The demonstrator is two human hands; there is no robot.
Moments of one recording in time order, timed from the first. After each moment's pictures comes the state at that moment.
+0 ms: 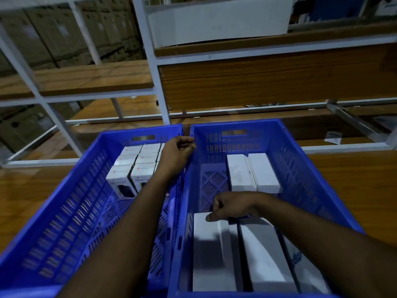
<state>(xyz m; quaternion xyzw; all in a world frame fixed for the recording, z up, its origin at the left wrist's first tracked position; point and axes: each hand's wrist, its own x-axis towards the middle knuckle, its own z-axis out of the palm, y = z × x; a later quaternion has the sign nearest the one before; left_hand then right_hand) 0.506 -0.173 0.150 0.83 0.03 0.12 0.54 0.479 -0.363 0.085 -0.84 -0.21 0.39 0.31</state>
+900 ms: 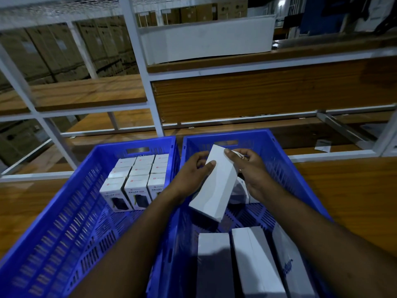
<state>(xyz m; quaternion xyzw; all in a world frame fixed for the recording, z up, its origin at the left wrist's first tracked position) 0.479 -0.225 0.160 0.82 -0.05 -0.04 0.57 0.510 -0.399 0.140 -0.65 0.05 0.01 0.76</state>
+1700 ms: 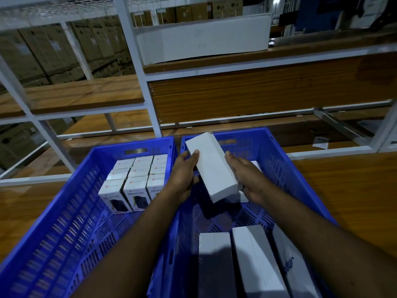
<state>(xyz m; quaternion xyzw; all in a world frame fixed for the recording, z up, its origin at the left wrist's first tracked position) 0.485 -0.229 0.162 0.62 0.11 -0.04 0.78 0.499 -0.393 0.140 -0.66 0.07 0.14 0.74</state>
